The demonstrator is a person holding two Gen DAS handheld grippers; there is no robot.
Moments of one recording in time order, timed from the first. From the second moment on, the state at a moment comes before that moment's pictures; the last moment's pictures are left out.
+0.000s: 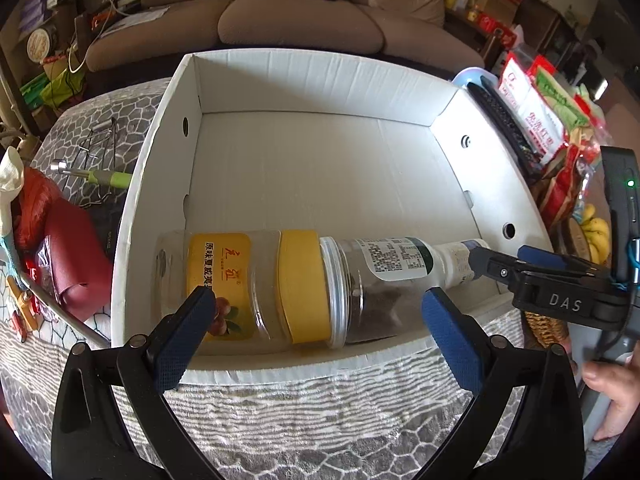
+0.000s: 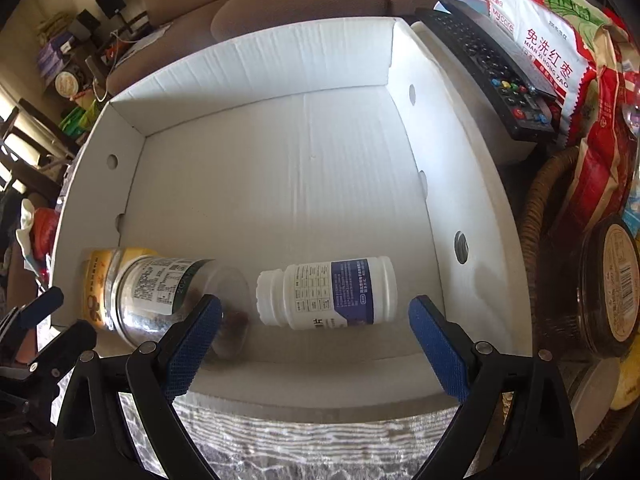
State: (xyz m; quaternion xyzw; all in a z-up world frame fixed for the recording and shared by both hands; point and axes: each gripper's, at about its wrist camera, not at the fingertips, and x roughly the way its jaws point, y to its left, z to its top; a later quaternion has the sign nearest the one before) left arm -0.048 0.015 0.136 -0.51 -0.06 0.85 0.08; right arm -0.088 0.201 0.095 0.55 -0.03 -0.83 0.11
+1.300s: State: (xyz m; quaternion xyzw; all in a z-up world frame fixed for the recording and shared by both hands) left arm 0.114 -0.238 0.114 -0.50 -0.15 0.85 -0.05; right arm 0.113 0.017 0.138 0.47 0.05 -0.83 0.31
